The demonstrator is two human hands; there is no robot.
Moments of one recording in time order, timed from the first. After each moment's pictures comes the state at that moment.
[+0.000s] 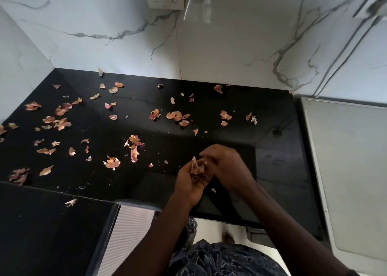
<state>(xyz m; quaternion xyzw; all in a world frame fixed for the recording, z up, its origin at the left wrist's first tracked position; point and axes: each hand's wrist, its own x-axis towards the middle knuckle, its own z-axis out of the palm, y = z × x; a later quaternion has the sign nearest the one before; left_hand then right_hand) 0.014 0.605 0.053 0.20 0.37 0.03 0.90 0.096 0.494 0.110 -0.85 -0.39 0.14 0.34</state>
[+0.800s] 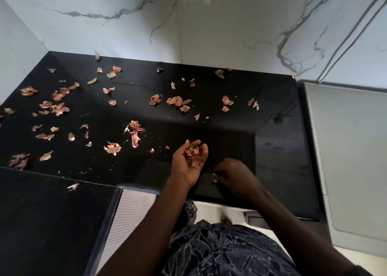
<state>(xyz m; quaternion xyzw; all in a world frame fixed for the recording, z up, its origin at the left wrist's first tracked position) 0.012 0.621 0.054 0.12 0.36 0.05 0.93 0.074 0.451 0.050 -0.88 -0.37 0.24 0.18</state>
